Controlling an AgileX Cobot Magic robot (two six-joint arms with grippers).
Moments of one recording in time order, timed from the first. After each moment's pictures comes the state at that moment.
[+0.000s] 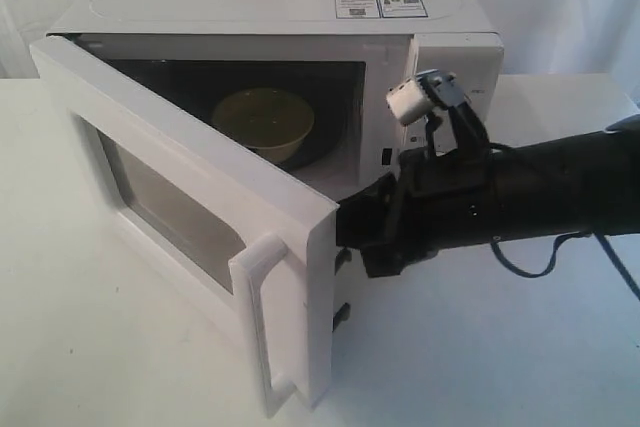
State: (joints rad) left arm 0.03 0.00 0.02 -0.06 0.39 0.05; right arm 0.26 1.49 -0.75 1.53 0.88 -1.65
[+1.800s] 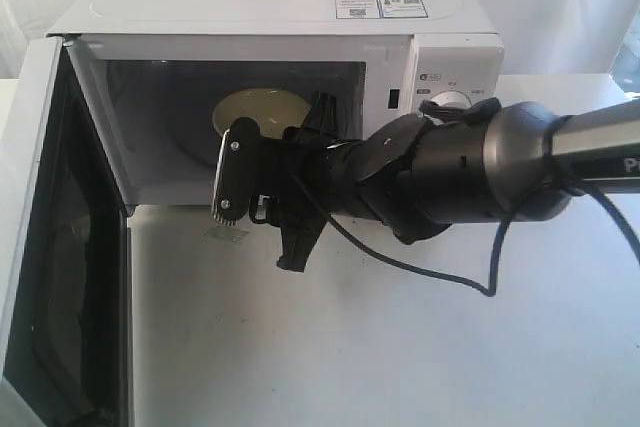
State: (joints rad) left arm 0.03 0.00 0.02 -0.06 0.39 0.05; right arm 0.66 1.84 -1.08 1.24 -0.15 -2.12
